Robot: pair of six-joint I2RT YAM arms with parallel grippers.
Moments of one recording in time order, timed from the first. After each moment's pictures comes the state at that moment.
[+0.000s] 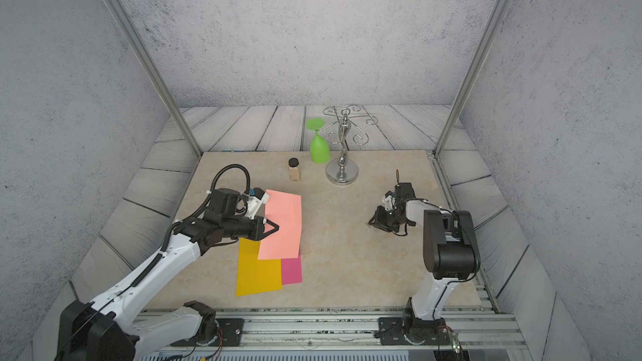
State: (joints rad) left arm -0.39 1.11 0.82 -0.54 0.56 -0.30; right arm 0.00 1.76 0.96 -0.45 -0.54 0.29
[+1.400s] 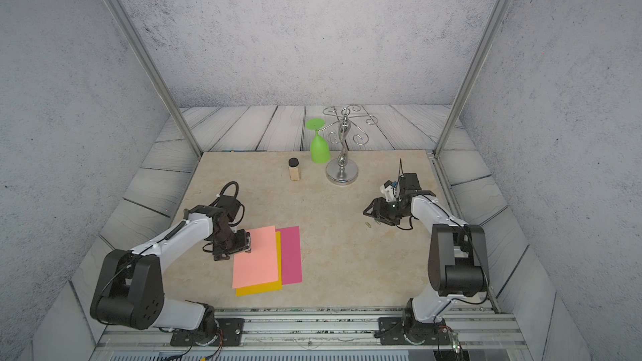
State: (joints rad) left arm -0.22 1.41 0.86 -0.95 0.05 -0.46; right arm 0.00 1.62 1.04 -0.63 -0.65 0.23
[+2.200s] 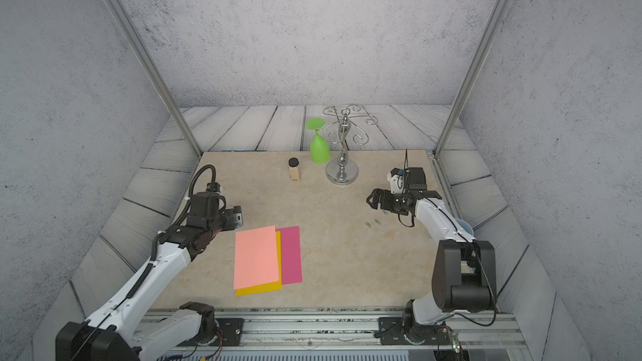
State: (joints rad) left arm -0.21 1.04 0.73 -0.40 -0.21 -0.18; right arm 0.00 1.50 1.04 -0.48 -0.42 0.15
